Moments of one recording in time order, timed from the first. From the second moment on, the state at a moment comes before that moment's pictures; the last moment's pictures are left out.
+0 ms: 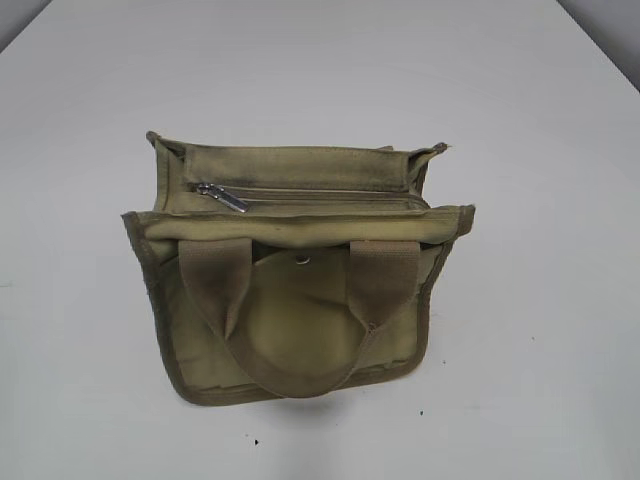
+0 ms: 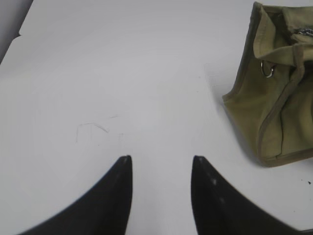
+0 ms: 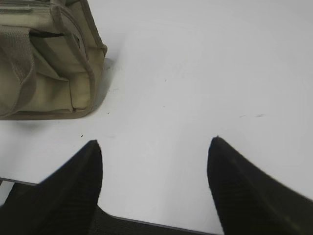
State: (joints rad) left arm 0.00 -0.01 -0.52 -0.10 1.06 0.14; right arm 0.07 -0.01 -0.48 0.17 1.09 -0.20
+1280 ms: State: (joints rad) left arm 0.00 0.04 -0.53 -0.14 1.05 0.14; right arm 0.07 0.00 -0.48 0.17 1.09 -0.20
